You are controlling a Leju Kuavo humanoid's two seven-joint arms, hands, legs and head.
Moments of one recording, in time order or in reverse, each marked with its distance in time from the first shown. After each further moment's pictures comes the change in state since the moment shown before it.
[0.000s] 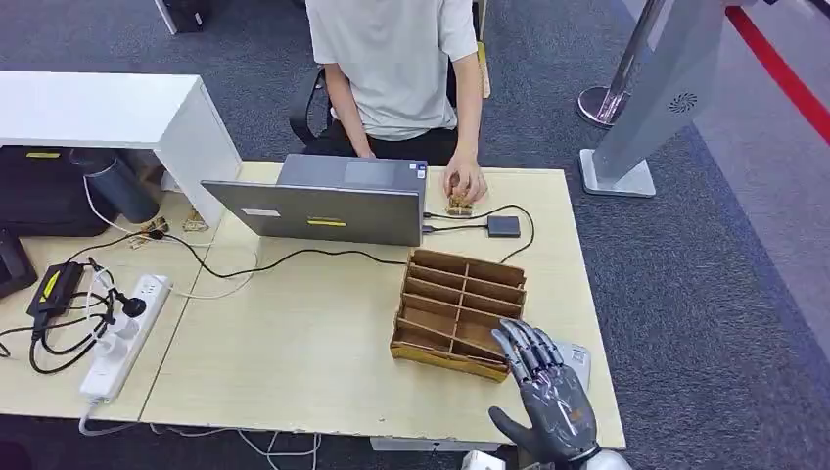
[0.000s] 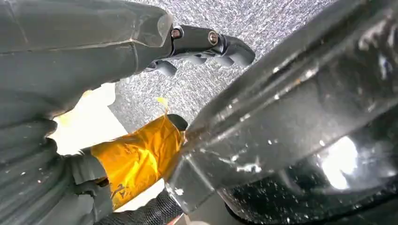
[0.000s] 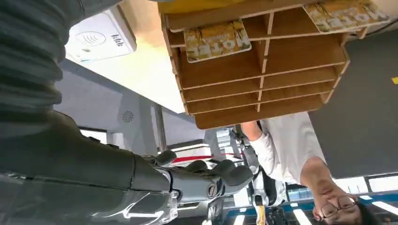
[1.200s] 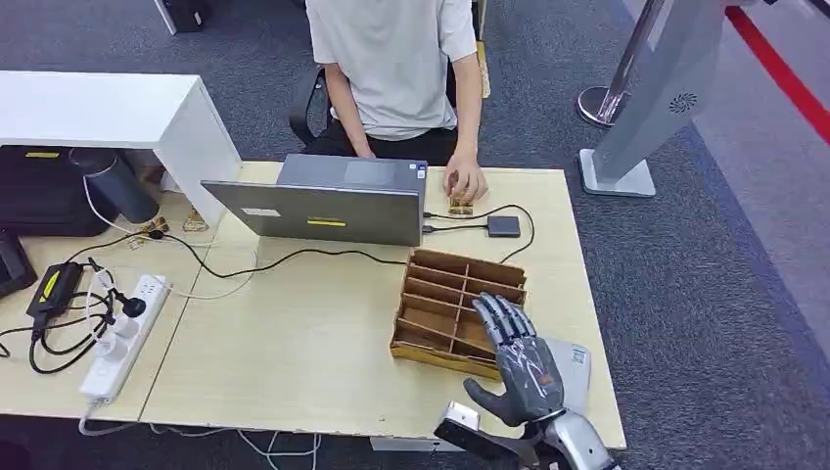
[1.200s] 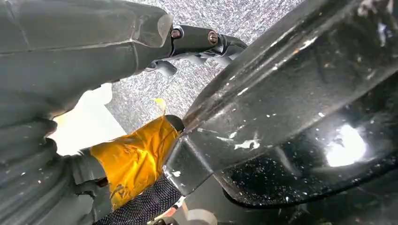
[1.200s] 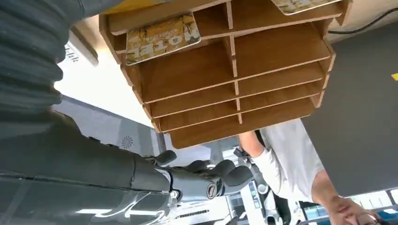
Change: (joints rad) left arm 0.005 -0.009 0.000 0.000 0.001 -0.002 -0.021; right arm -0.142 0.136 0.006 0.143 -0.105 0.064 -0.008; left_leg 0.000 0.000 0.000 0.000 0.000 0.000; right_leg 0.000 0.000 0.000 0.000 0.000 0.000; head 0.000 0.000
